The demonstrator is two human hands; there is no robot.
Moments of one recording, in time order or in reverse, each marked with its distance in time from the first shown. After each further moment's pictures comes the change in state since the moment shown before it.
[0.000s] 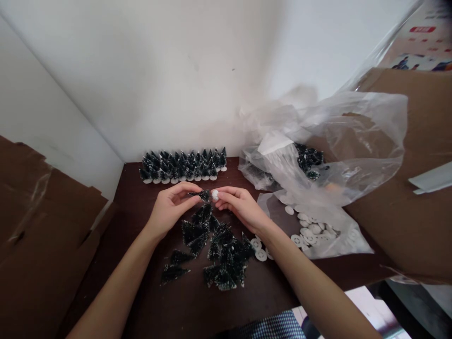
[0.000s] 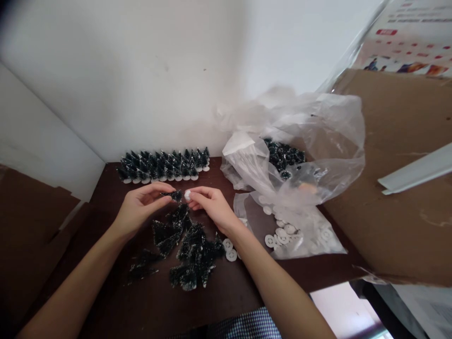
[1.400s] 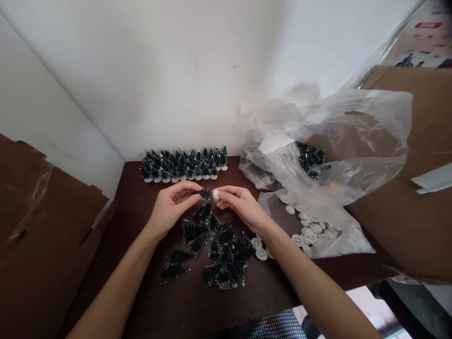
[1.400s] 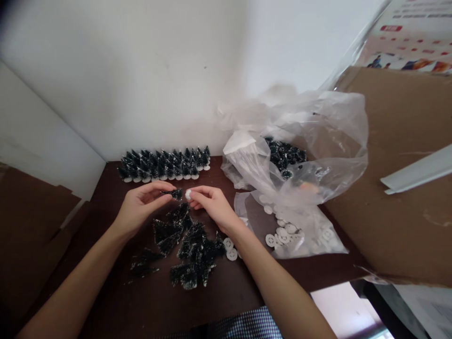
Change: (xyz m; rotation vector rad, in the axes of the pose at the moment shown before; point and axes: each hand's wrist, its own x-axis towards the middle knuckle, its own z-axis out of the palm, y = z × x) left_hand -0.001 0.003 0.001 0.042 0.013 0.010; right_hand 0.000 0.000 -0.001 -0.067 0.012 0.001
